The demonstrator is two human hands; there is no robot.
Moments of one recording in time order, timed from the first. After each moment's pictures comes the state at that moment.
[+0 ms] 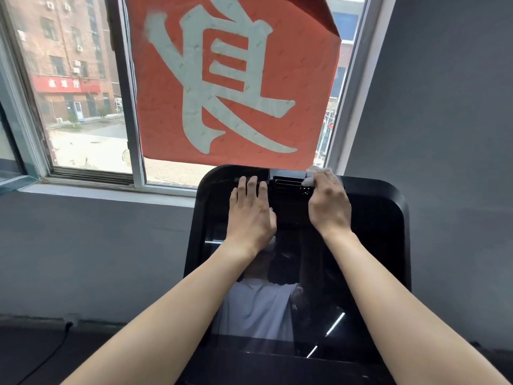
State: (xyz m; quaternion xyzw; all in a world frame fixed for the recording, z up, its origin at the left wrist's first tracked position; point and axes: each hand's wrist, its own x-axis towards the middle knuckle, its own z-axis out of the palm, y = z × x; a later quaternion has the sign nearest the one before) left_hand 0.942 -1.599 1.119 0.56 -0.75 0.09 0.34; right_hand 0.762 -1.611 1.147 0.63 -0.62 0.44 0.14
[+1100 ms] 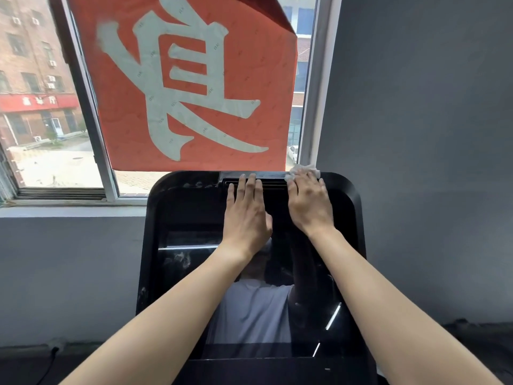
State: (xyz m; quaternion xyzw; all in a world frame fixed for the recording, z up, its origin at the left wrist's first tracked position) left_hand 0.849 -1.592 1.127 0.52 -0.78 0.14 0.31; right_hand 0.687 -1.601 1.149 0.64 -0.64 0.41 0.10
